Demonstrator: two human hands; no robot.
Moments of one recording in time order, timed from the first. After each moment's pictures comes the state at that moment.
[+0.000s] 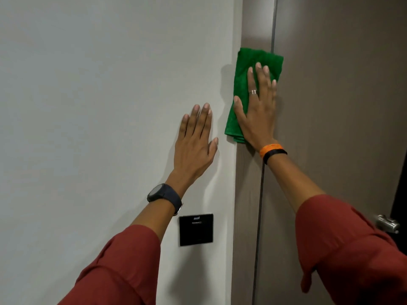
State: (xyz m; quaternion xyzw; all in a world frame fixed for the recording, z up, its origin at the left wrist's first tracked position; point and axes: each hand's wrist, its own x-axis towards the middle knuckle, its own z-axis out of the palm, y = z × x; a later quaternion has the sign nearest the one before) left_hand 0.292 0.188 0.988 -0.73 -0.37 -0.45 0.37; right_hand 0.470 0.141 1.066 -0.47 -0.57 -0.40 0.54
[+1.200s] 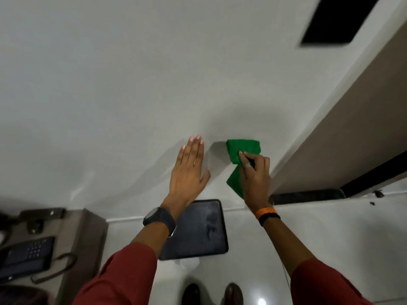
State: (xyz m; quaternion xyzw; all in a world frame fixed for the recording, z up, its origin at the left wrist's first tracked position) left_hand 0.014 0.058 0.462 -0.83 -0.51 -0.21 0.00; right_hand 0.218 0.016 0.467 -0.68 -0.61 0.04 0.39
